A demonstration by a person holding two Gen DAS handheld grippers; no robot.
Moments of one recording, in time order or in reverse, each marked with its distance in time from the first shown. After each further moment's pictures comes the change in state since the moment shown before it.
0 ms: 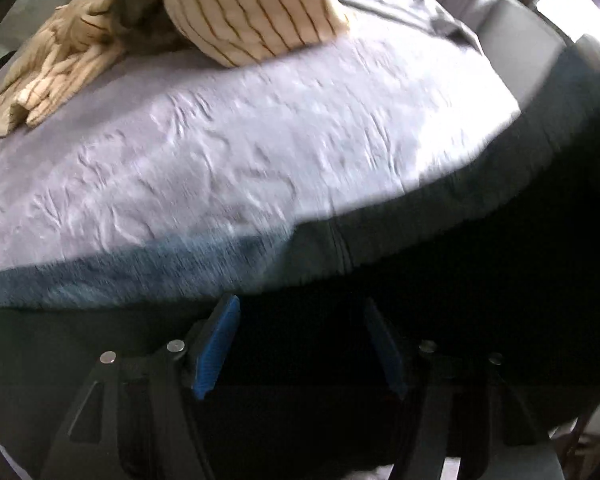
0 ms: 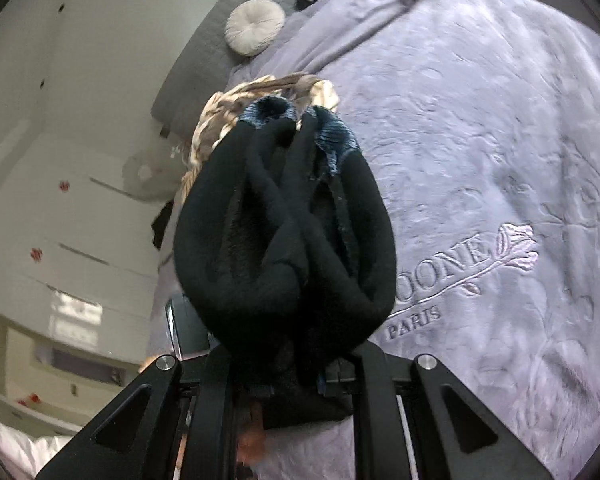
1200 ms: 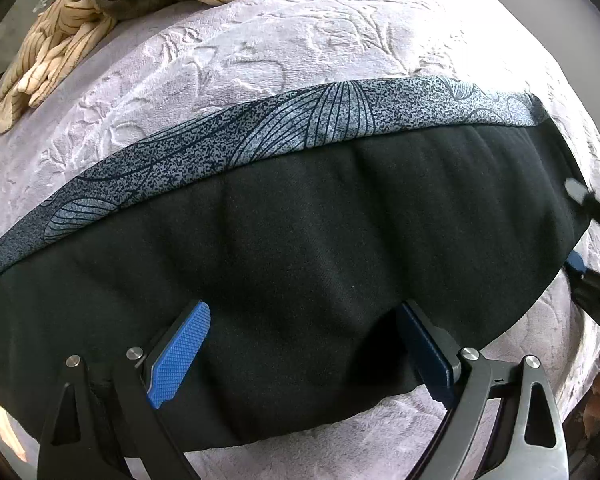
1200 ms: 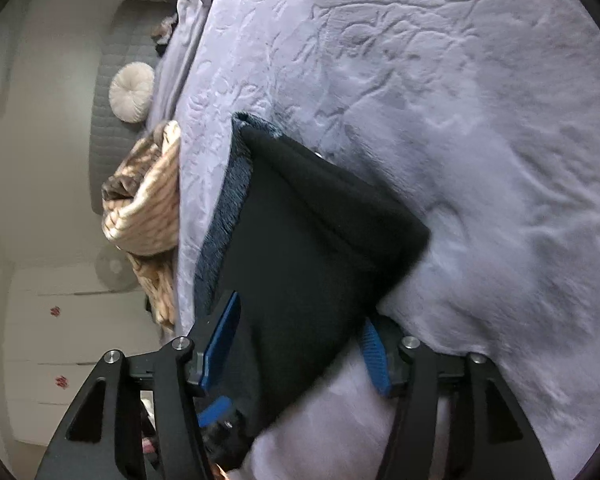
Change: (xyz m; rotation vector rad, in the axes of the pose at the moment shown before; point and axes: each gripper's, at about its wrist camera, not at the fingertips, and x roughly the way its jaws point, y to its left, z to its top) left arm 0.026 0.025 -0.036 0.123 0.190 0.127; right arm 0.001 -0.179 -0.041 0.521 -0.062 -0.007
